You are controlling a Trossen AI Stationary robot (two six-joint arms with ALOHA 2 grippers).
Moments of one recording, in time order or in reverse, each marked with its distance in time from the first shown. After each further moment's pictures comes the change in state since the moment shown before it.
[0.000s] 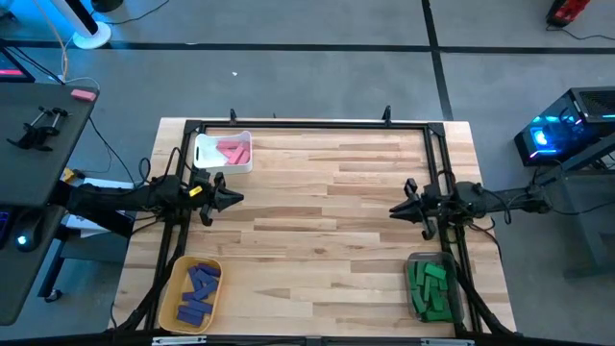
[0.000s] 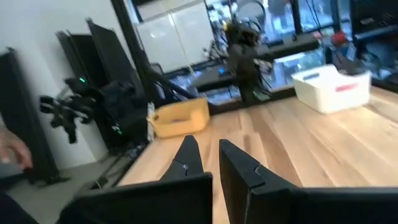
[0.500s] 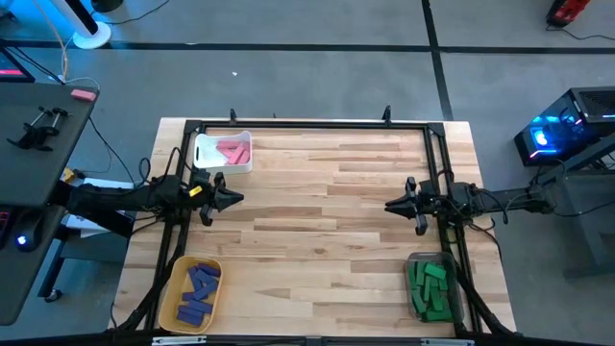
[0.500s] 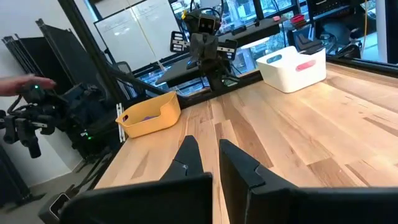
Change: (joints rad) left arm 0.000 0.000 0.000 0.000 0.000 0.000; right arm -0.021 0.049 0.000 -0.040 0.113 0.082
